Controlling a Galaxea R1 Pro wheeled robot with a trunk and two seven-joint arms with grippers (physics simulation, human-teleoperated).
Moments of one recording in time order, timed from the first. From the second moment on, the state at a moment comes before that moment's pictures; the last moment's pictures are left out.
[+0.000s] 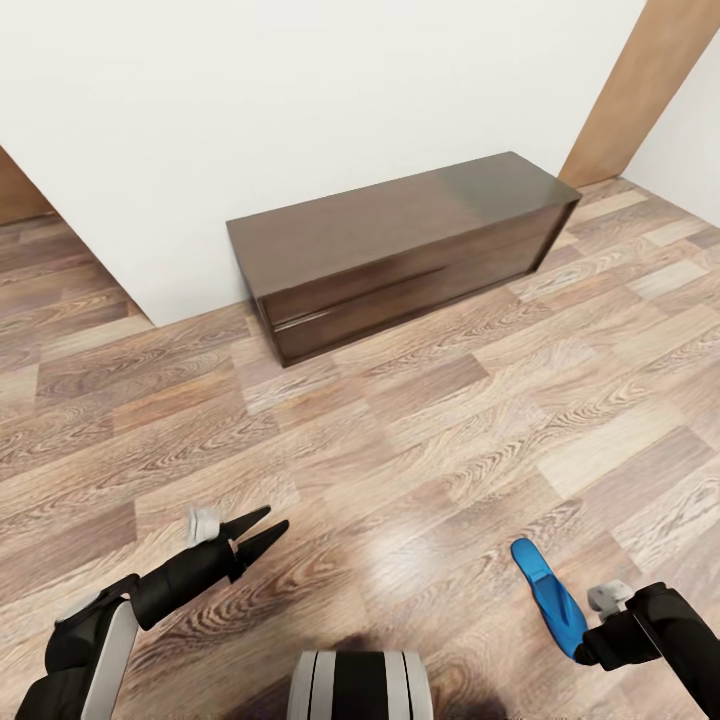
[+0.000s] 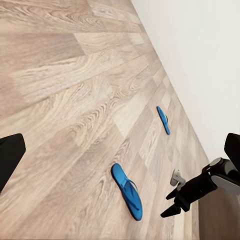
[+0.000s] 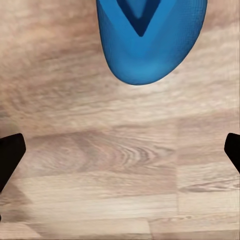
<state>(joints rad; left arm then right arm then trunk) -0.19 -0.01 0.26 -1.57 0.29 0.57 -1.05 -0.44 -0.43 0.05 -0.80 0.31 0.78 0.62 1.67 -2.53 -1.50</state>
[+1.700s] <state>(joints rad) -0.19 -0.02 0.26 -1.57 0.30 0.57 -1.05 -0.44 -0.39 0.05 -0.80 0.31 0.78 0.62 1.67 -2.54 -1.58</state>
